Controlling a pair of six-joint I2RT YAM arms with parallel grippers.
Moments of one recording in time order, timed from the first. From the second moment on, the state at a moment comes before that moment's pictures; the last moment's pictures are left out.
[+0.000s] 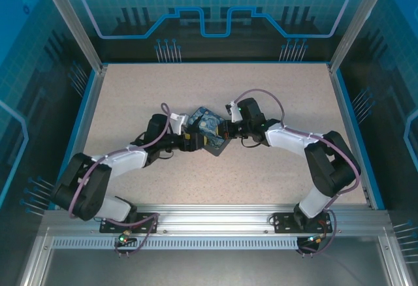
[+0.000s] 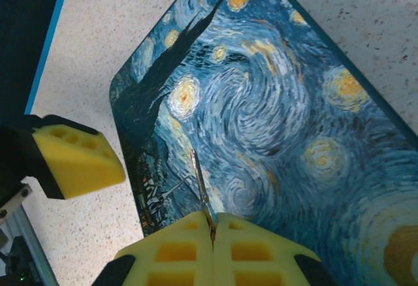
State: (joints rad) left arm -0.39 1.44 0.57 0.28 0.58 -0.49; right arm 0.54 1.66 0.95 -0.06 -0.42 0.51
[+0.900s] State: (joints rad) left arm -0.41 1.67 0.50 0.63 0.51 -0.50; right arm 0.54 1.68 0.99 -0.14 -0.33 0.46
